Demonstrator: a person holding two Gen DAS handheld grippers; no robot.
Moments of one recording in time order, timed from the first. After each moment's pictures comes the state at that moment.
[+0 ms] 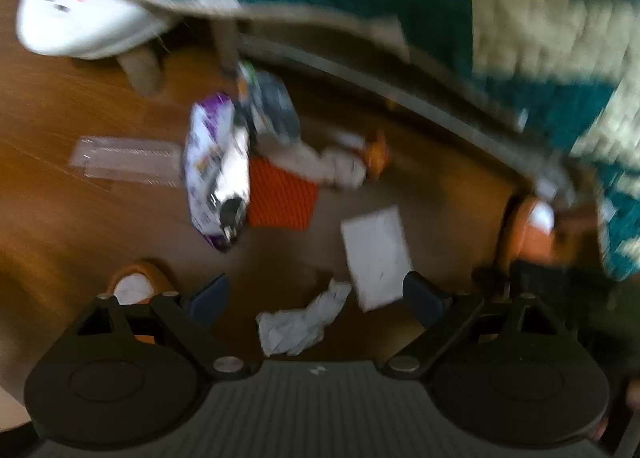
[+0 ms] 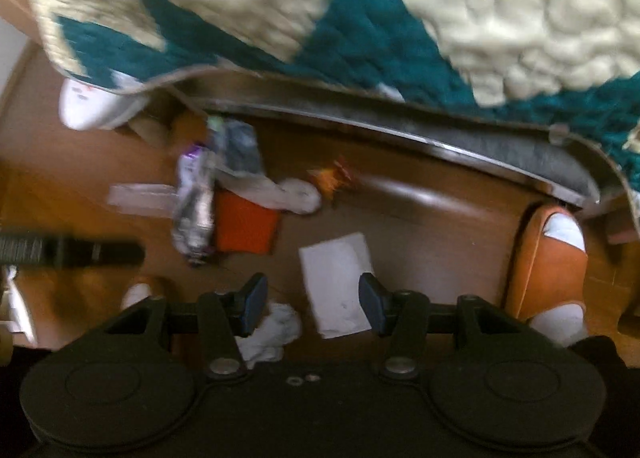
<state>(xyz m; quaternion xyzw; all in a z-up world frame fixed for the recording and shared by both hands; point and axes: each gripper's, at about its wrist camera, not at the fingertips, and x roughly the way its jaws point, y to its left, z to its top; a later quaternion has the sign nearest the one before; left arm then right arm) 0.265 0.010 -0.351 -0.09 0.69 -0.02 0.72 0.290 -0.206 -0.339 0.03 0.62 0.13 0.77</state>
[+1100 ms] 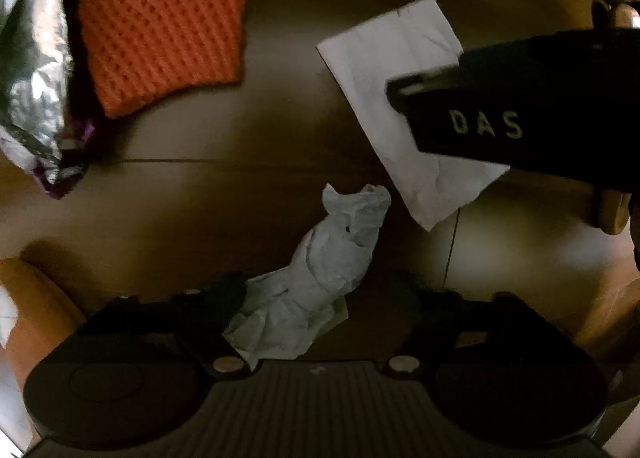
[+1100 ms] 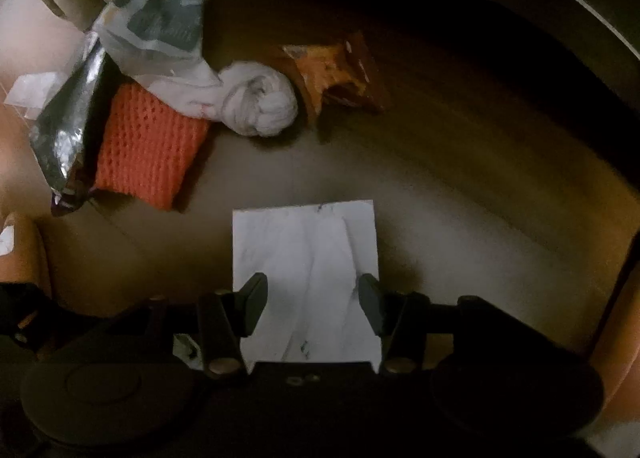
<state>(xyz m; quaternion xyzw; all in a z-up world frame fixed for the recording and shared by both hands) 0.231 -0.057 -0.567 0.01 0.79 -0.09 0.61 0.316 -0.167 -0.536 -0.07 0.67 0.17 0.72</state>
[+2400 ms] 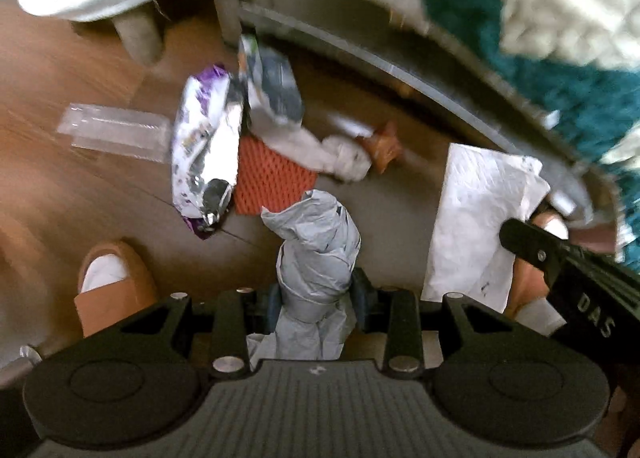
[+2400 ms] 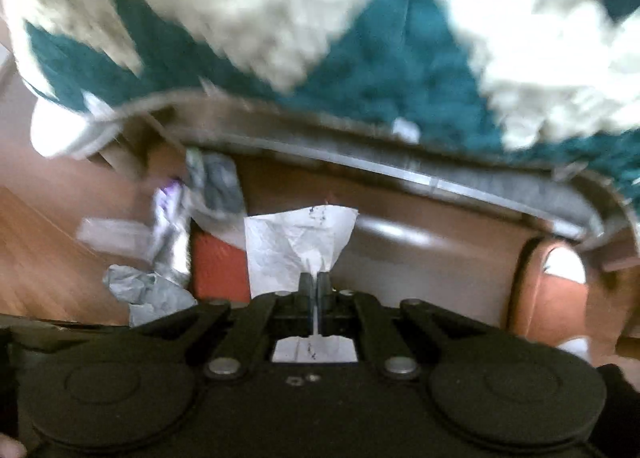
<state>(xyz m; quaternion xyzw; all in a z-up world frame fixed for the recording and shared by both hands) 0.265 0.010 -0.358 -0.14 0.67 0.03 0.73 0.298 -0.179 -0.334 0.02 0.57 0.10 0.81</state>
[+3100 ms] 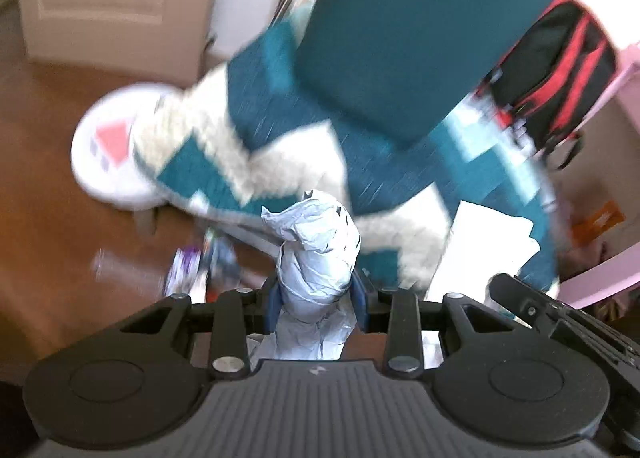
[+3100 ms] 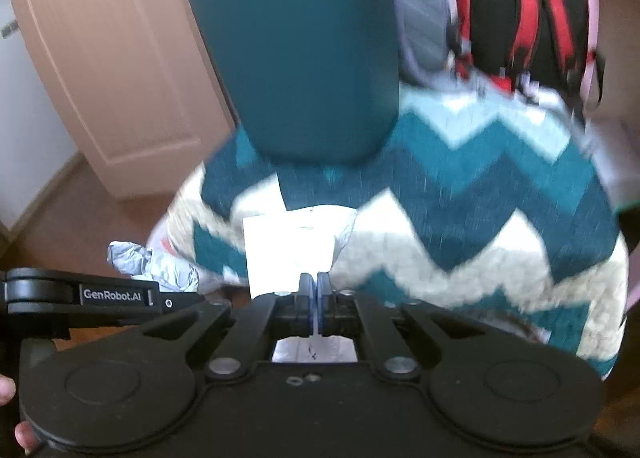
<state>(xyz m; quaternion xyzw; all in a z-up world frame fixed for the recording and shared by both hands) 0.204 0.010 -0.108 -0.18 0.45 -0.02 0.87 0.209 -0.205 -0.102 0.05 0.36 0.14 0.92</state>
